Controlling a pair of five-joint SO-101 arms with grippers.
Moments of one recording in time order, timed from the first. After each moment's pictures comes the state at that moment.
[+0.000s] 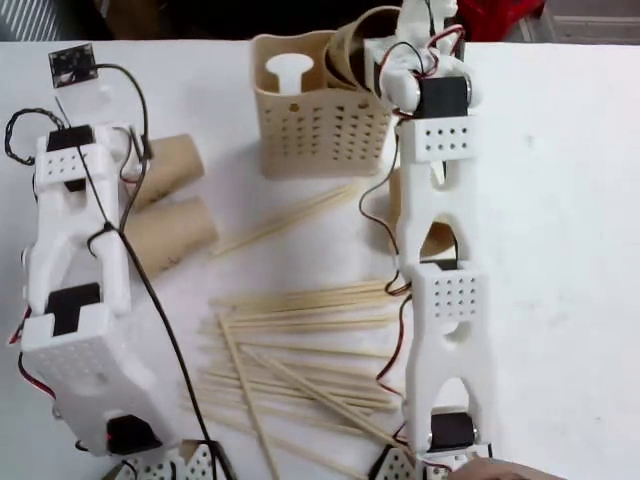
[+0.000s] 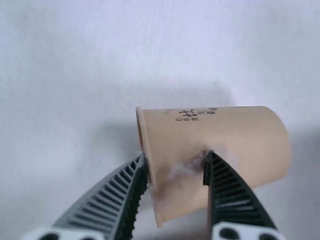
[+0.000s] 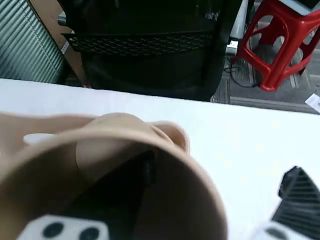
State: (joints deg) left arm -19.2 26.9 -8.4 56.0 5.6; right arm -9.3 50.7 -87.0 76.6 3.2
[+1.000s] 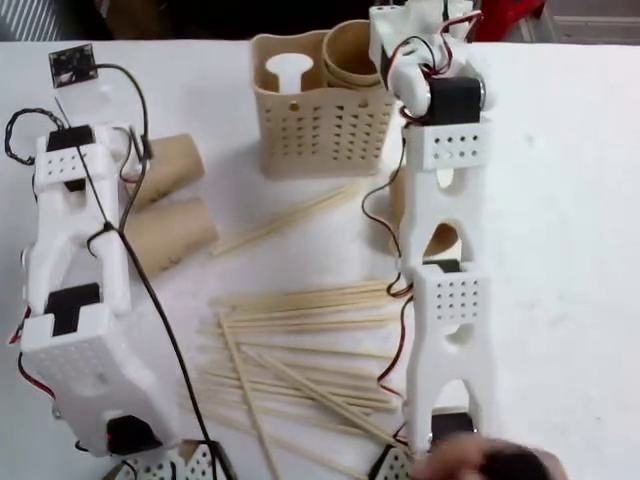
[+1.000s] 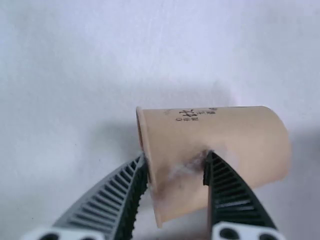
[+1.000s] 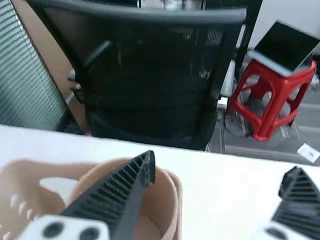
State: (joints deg) left arm -19.2 26.9 -8.4 56.0 5.6; right arm -9.2 49.4 -91.4 71.6 3.6
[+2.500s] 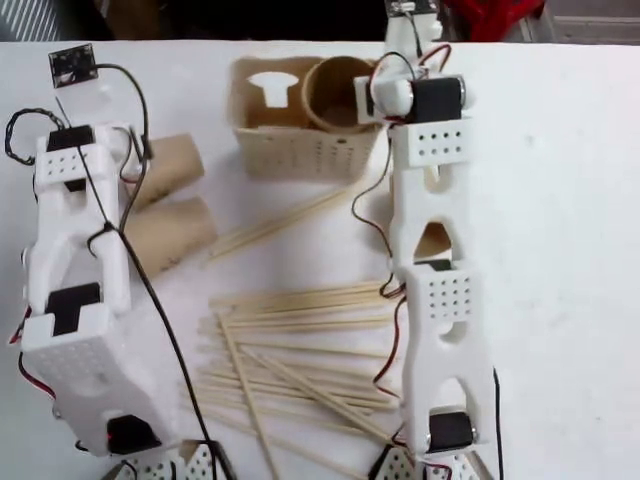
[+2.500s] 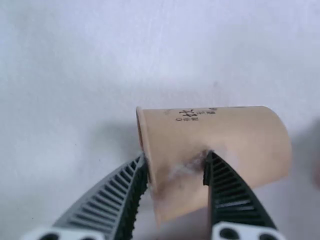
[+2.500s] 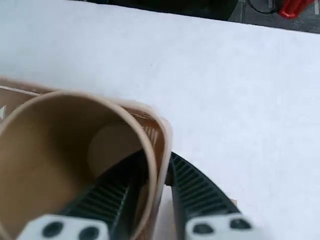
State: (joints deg) left arm -19.2 26.9 -8.4 56.0 5.6; right arm -11.8 50.5 -89.6 97.2 3.6
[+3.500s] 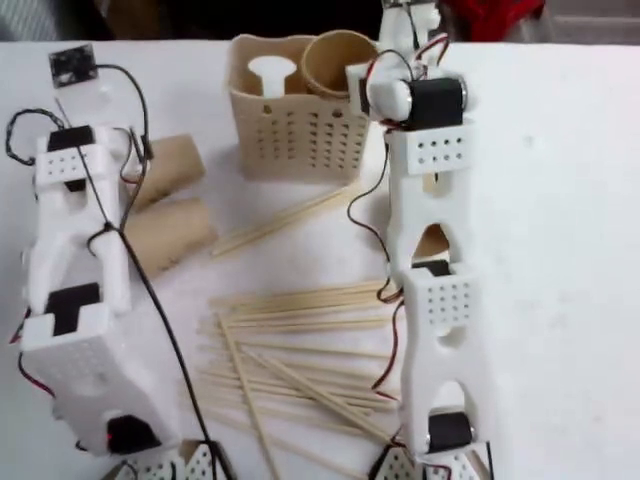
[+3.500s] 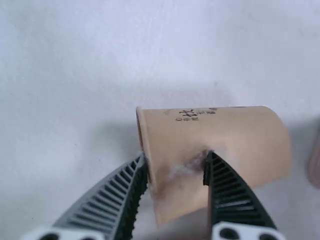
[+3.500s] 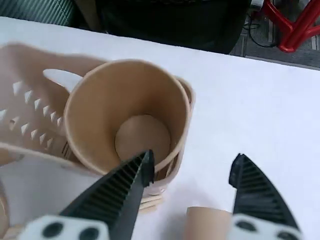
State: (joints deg) left arm -19.2 26.9 -8.4 56.0 5.6; right arm -12.8 46.8 -92.7 97.6 4.7
